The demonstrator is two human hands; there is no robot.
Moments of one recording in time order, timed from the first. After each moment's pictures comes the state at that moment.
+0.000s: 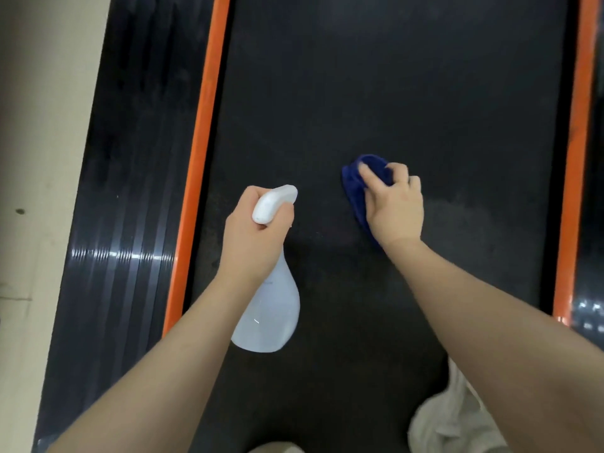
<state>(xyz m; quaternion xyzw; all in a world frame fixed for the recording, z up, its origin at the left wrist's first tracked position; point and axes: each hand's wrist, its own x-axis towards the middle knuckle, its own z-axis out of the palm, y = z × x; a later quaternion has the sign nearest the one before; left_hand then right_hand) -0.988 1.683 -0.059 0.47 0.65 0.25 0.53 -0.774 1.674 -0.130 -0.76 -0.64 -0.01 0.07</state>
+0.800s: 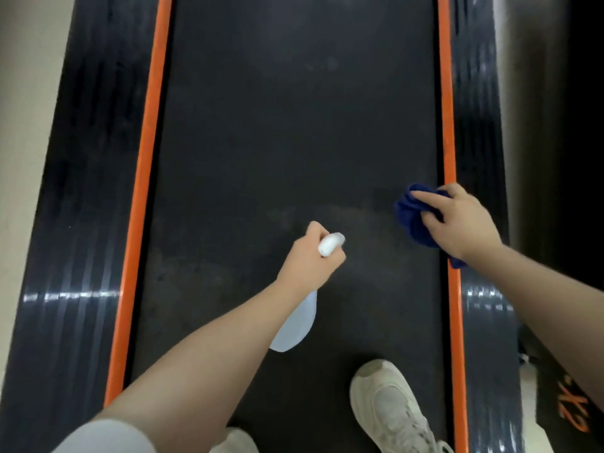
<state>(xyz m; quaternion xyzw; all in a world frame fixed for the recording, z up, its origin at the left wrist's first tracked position) -0.853 1.633 -0.035 0.57 0.53 0.05 0.63 -0.613 1.594 0.014 -0.80 -0.58 0.13 -0.02</state>
